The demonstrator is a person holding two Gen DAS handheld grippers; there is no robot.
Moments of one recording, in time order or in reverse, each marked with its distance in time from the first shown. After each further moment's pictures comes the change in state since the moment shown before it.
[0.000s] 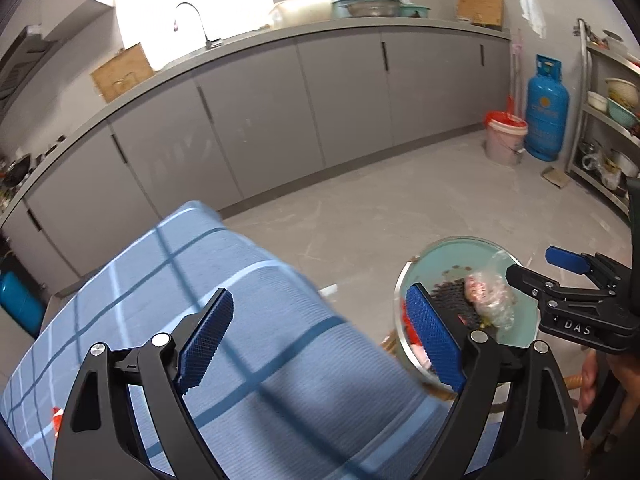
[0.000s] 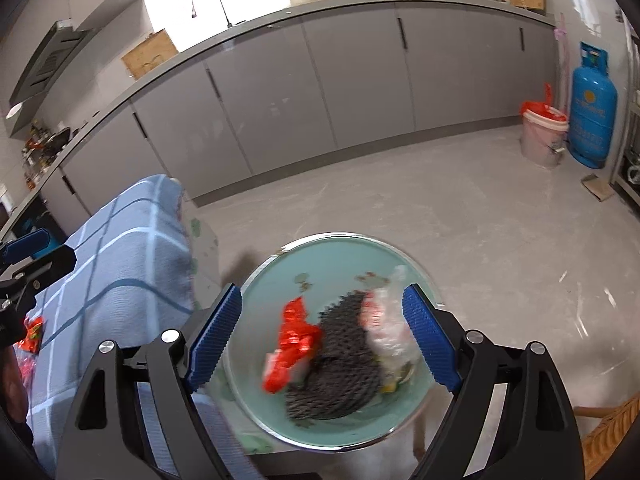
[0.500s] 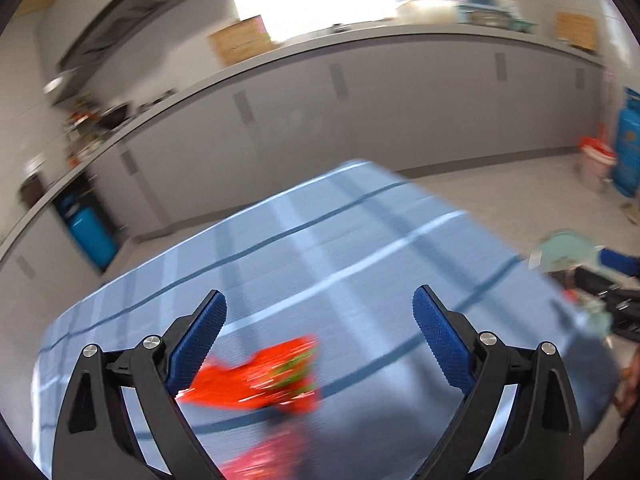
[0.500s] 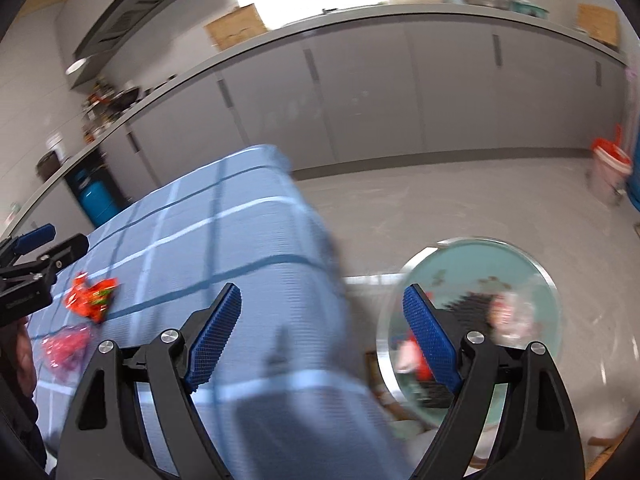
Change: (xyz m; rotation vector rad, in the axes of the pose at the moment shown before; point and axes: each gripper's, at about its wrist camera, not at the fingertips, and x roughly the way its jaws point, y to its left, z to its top) left arm -0.070 0.151 -0.077 -0.194 0.048 0.339; right arm -0.013 0.142 -0.015 -0.193 0.041 0.209
